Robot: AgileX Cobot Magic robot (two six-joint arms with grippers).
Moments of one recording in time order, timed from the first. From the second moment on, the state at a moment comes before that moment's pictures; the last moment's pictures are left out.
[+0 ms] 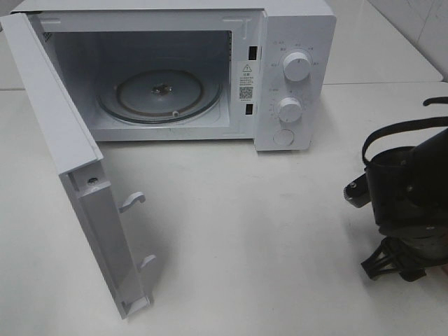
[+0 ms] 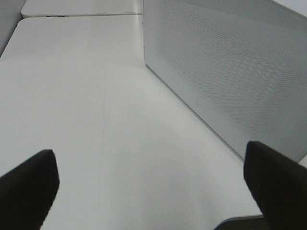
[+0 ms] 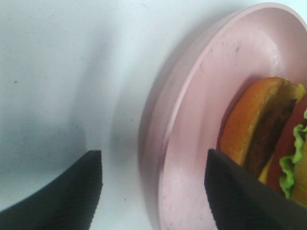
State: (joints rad) left arm 0.08 0.00 -0.52 -0.18 1.09 0.14; right arm 0.63 1.76 -0.59 -0.93 0.81 1.13
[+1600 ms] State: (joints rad) left arm 0.08 0.00 -0.52 -0.18 1.09 0.14; right arm 0.45 0.32 -0.56 -0.19 1.04 0.17
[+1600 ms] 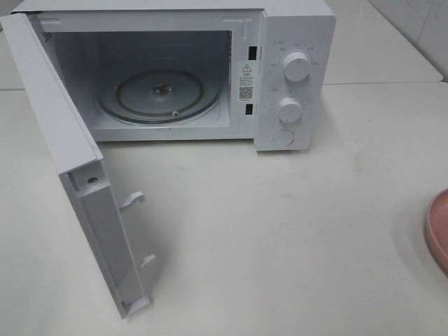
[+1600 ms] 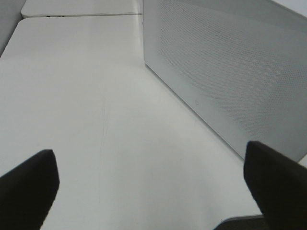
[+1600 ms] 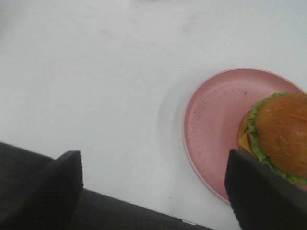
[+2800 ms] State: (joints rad) left arm 0.08 0.00 -0.52 -0.18 1.09 0.14; right arm 0.14 0.00 -0.50 -0.11 1.00 0.08
